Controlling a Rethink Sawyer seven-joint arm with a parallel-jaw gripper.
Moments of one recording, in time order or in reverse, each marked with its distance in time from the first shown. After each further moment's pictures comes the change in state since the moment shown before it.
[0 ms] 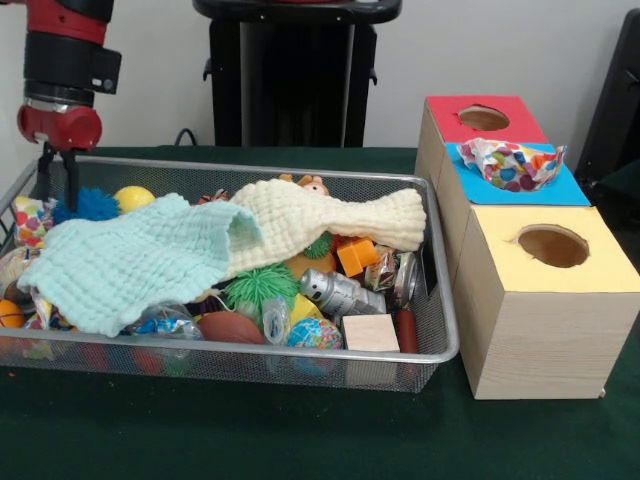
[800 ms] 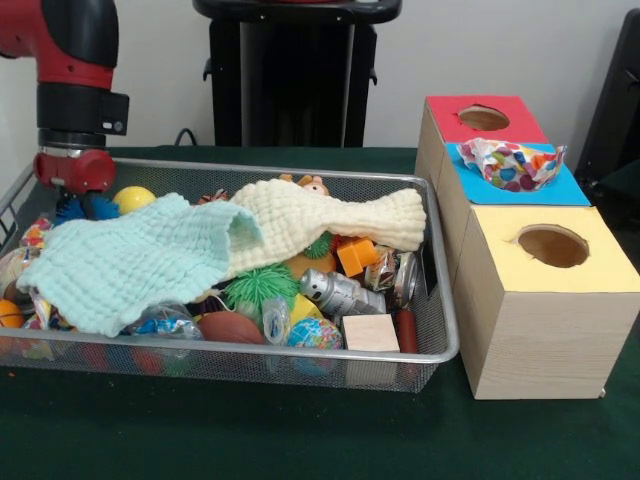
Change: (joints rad) arm -0.058 0.156 0.069 -0.094 -0.074 0.000 0.000
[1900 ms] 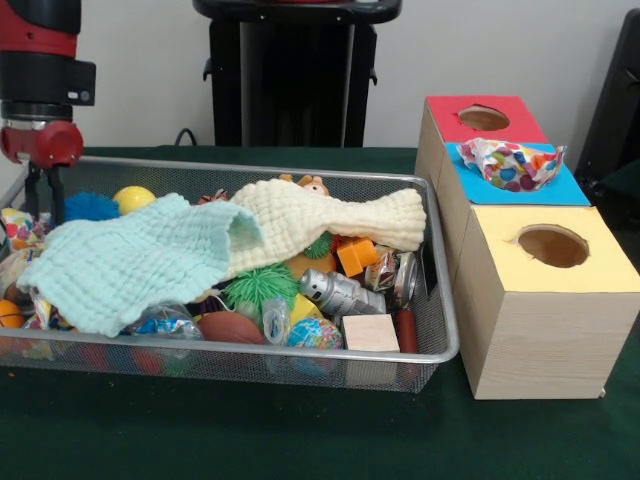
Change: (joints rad) arm -0.077 -0.107 0.105 0.011 -0.011 0.183 0.000
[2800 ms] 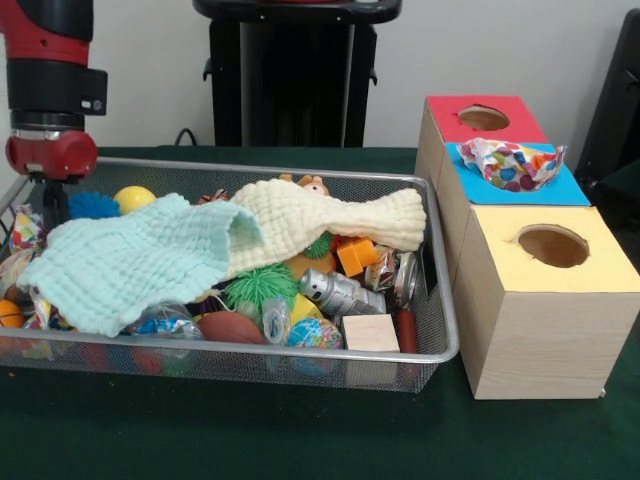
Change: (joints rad) arm 0.078 -0.010 -0.006 -0.031 -0.004 0.000 0.000
